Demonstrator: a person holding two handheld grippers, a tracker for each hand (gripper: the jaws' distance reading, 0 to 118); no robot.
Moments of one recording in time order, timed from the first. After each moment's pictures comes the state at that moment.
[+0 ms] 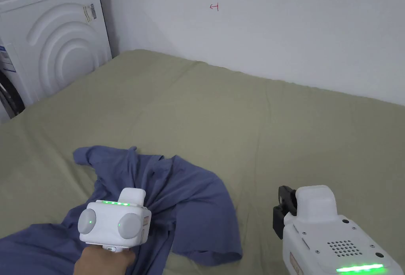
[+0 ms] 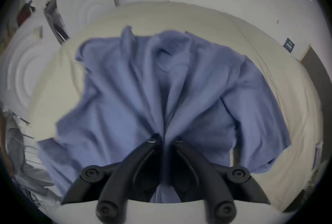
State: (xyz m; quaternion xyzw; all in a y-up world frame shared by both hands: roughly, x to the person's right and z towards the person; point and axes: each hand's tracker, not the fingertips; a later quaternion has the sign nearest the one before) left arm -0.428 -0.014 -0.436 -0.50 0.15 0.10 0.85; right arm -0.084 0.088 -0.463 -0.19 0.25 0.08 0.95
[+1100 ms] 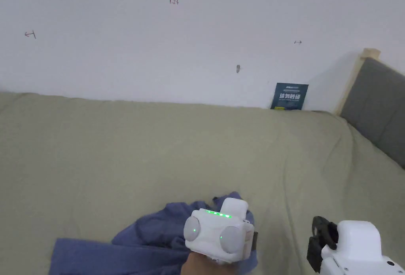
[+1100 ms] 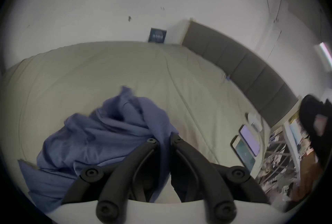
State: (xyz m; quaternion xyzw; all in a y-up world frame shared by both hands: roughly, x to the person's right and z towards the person) left arm 0.114 0.031 -0.557 -0.45 -0.23 0.03 0.86; right arm 0.270 0.134 -0.394 -0.18 -0.04 0.04 0.98
